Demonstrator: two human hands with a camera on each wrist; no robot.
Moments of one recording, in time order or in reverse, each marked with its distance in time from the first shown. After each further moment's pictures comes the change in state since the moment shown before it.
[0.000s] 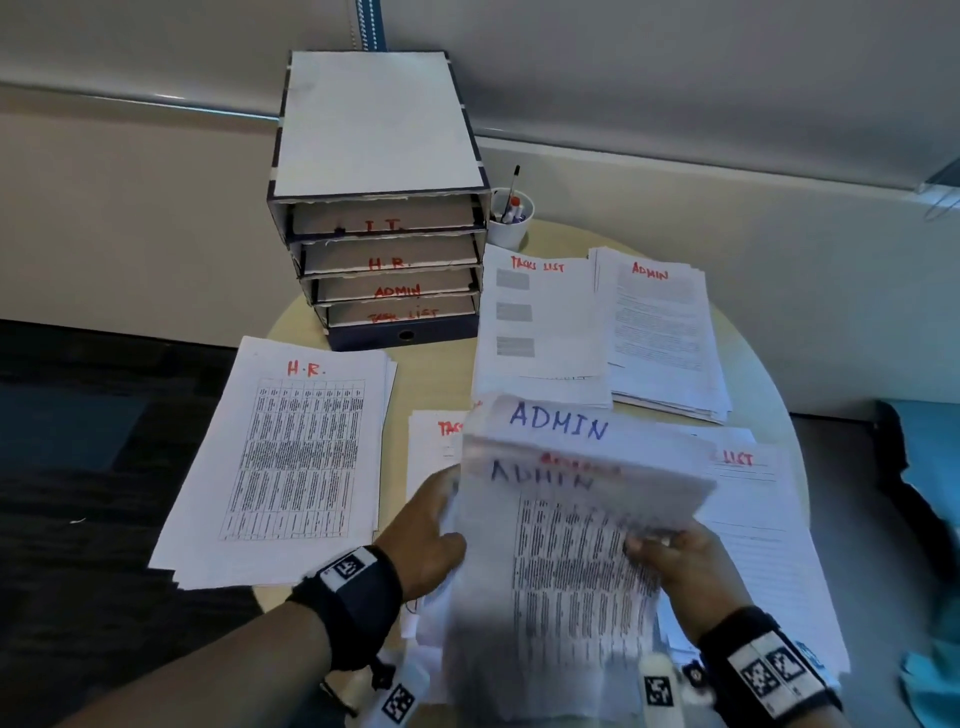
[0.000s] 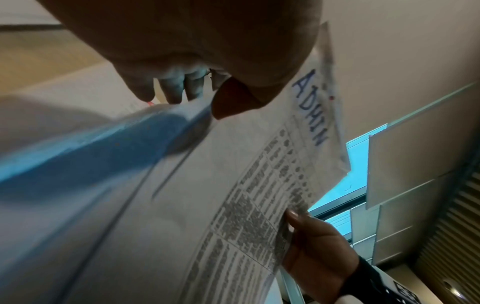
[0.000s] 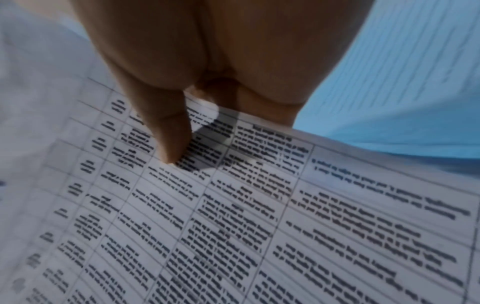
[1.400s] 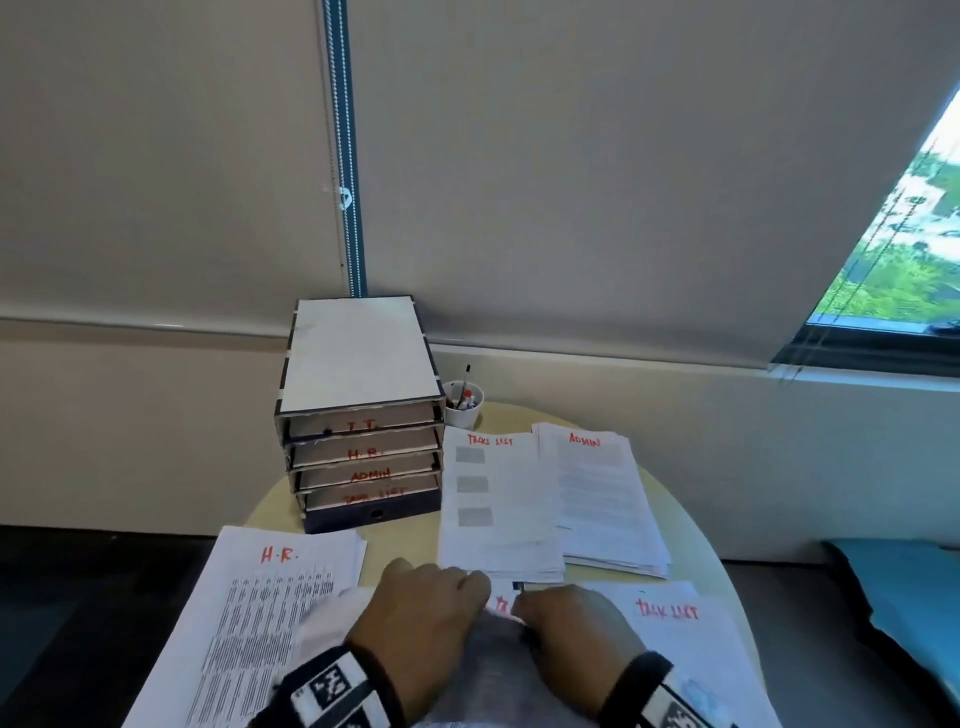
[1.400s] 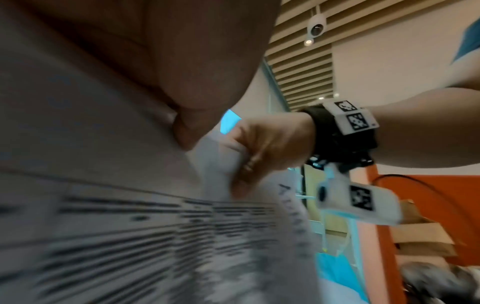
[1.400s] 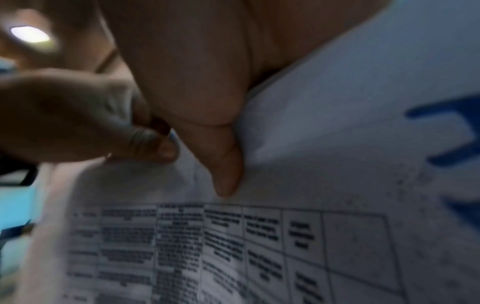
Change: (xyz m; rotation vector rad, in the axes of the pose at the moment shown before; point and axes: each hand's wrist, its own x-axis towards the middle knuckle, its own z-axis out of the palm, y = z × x) left_hand -0.016 0.183 -0.026 1.241 0.161 0.465; right_hand -0.045 -0.178 0.069 -1.400 -0.244 -0.488
